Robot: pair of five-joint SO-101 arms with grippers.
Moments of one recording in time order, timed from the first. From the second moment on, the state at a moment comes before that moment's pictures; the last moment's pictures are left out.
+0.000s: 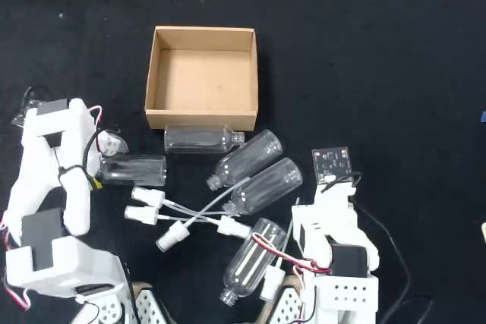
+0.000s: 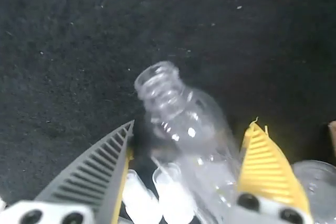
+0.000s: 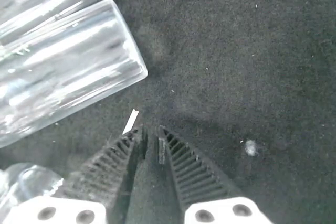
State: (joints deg) left arm -20.3 -1.6 27.9 72.1 43.2; right arm 3.7 -103.0 96.7 74.5 6.0
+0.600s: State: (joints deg) left arm -20.3 0.4 22.5 72.2 40.5; right arm 3.7 -103.0 96.7 74.5 6.0
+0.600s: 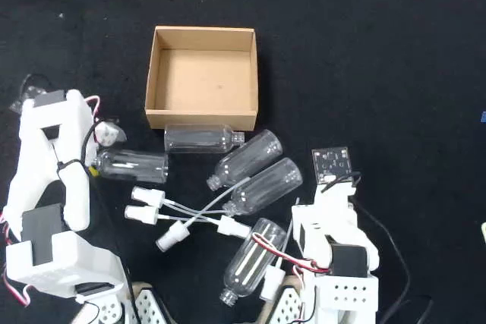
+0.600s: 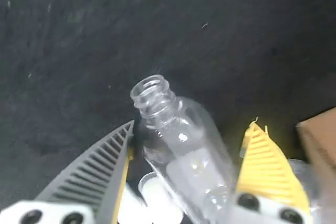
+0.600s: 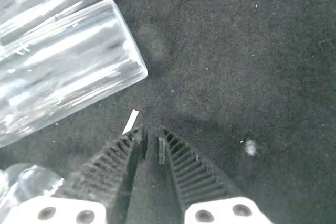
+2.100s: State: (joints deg) left arm 0.2 -4.7 21.3 77.4 -17.6; right arm 3.7 -103.0 96.7 74.5 6.0
